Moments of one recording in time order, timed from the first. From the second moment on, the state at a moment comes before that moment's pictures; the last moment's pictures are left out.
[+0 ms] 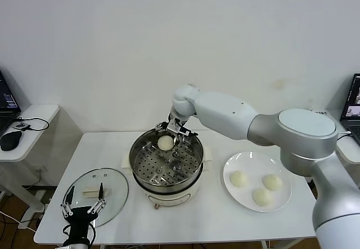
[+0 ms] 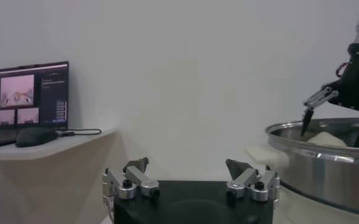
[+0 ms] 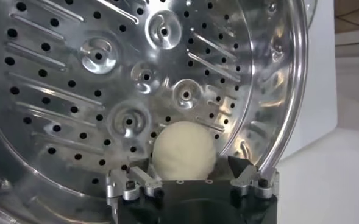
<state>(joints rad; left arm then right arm) 1.72 -1.36 -0.63 -2.03 -0.15 -0.20 -0.18 0.45 1.42 -1.22 0.93 -0.11 0.40 -0.92</state>
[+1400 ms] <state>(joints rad) 1.72 -1.33 -0.64 -2.02 -0.14 -0.19 -0.18 0.28 0.53 -1.09 1.60 0.10 -0.38 -0.98</state>
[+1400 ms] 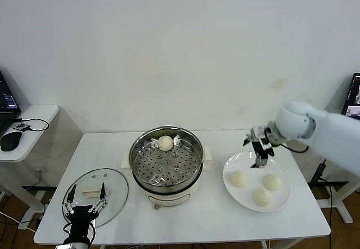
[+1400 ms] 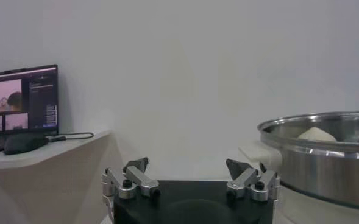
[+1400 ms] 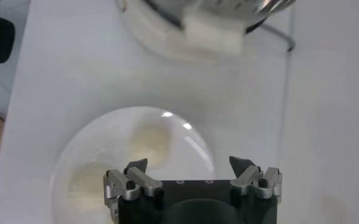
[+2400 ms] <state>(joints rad) 1.72 -1.33 -0.66 -2.00 -0.14 -0.20 -0.18 -0.02 0.70 -0.91 1.40 -0.05 -0.38 -0.93</state>
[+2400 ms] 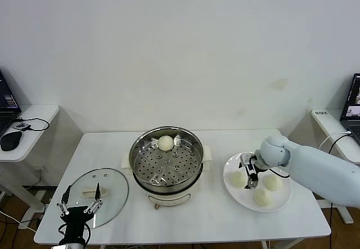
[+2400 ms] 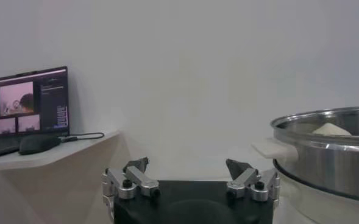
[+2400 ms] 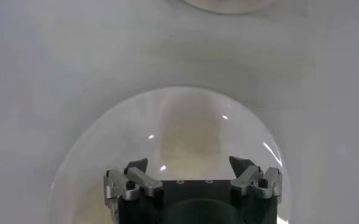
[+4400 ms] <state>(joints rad) 1.71 -1.33 -0.65 -2.03 -0.14 -0.20 -0.18 0.66 1.05 -1.21 1.51 0.57 -0.64 -0.86</state>
